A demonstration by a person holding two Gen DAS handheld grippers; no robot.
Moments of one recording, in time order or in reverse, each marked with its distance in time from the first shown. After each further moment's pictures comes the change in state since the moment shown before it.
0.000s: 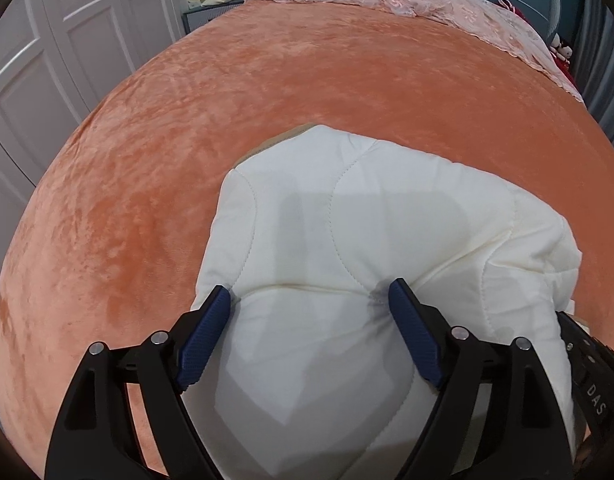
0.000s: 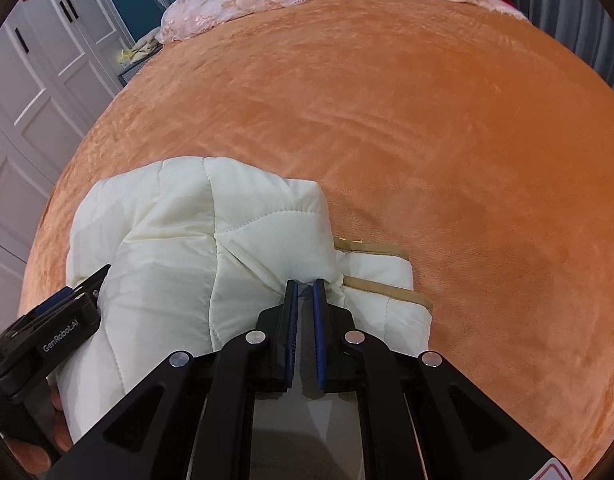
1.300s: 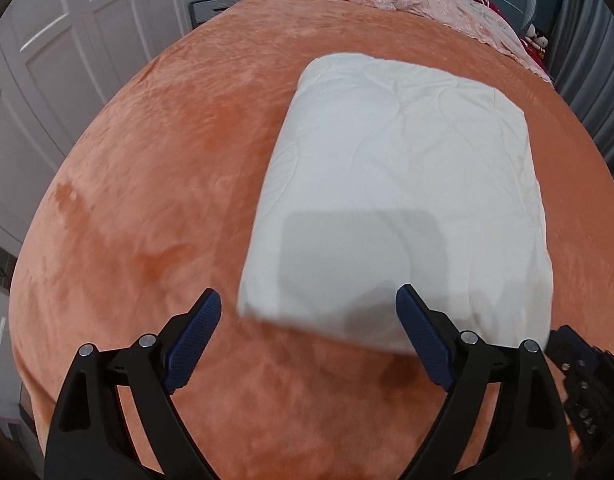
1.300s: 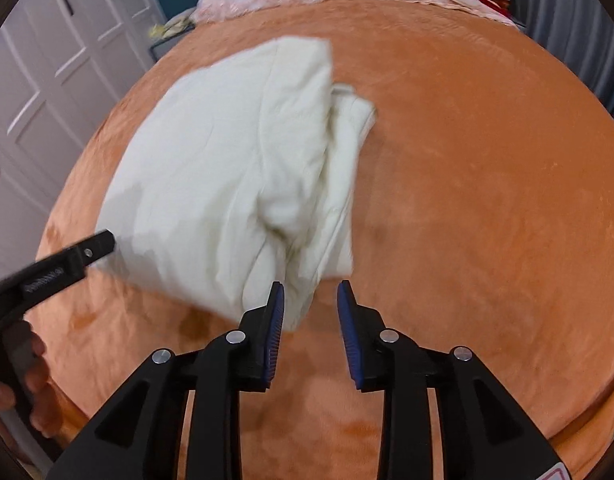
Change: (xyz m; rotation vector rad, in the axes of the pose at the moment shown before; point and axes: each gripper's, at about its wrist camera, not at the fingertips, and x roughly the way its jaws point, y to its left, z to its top) left arm -0.156 0.044 -0.158 0.001 0.049 -0.047; right arm -0.156 -0.018 -0.169 -0.098 0.041 0.000
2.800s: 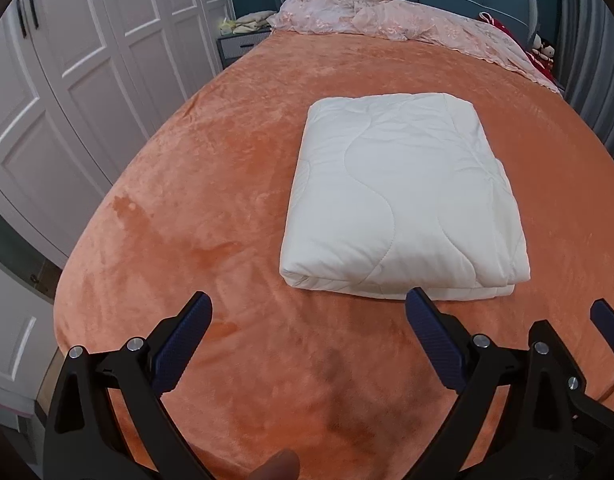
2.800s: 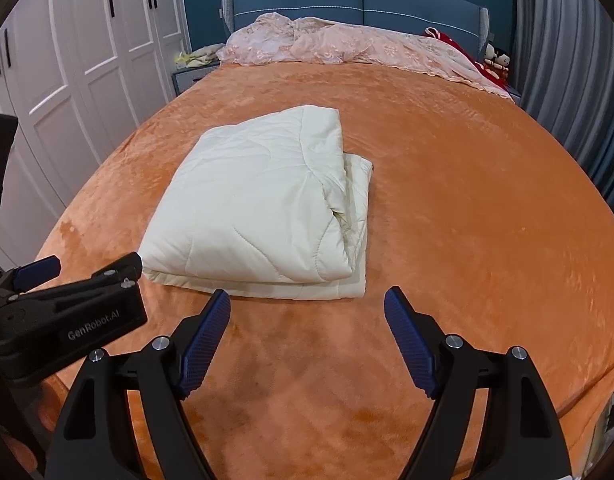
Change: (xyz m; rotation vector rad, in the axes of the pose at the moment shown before) left arm -0.071 -0.020 -0.025 0.016 -0.135 0.130; right arm -0.081 0.044 -0.020 -0.104 -0.220 -0.061
